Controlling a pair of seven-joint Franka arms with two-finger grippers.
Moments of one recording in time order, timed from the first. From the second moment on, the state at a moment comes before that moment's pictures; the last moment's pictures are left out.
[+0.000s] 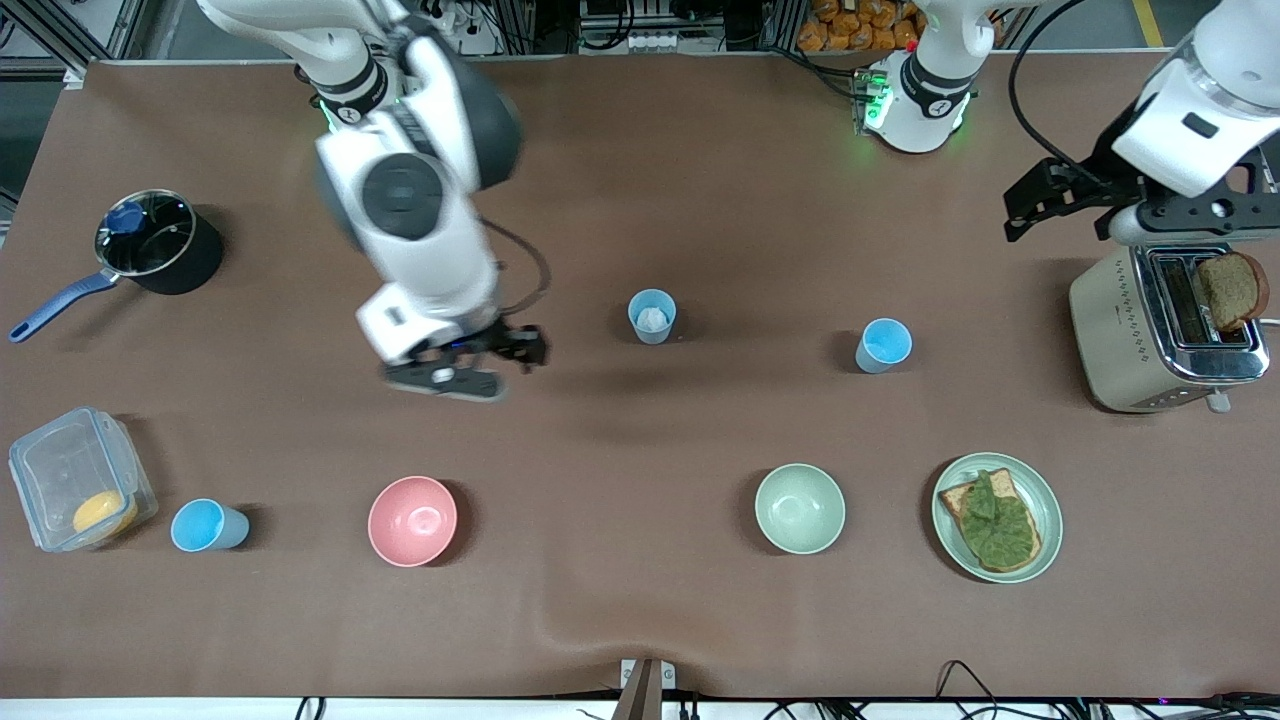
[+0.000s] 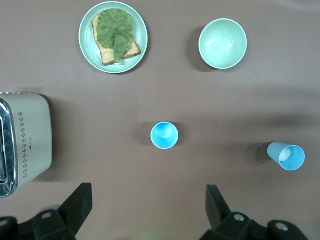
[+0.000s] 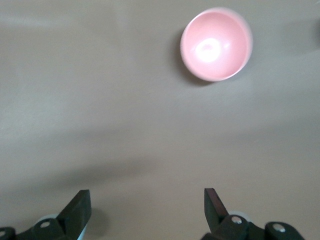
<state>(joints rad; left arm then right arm) 0.08 -0.06 -0.29 -1.59 -0.04 1.56 -0.23 0.37 0.38 0.13 -1.44 -0.11 1.83 0.67</state>
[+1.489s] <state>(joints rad) 0.07 0.20 -0.32 -1.85 0.07 1.97 -0.23 -0.17 0.02 0.13 -1.55 0.04 1.58 -0.08</state>
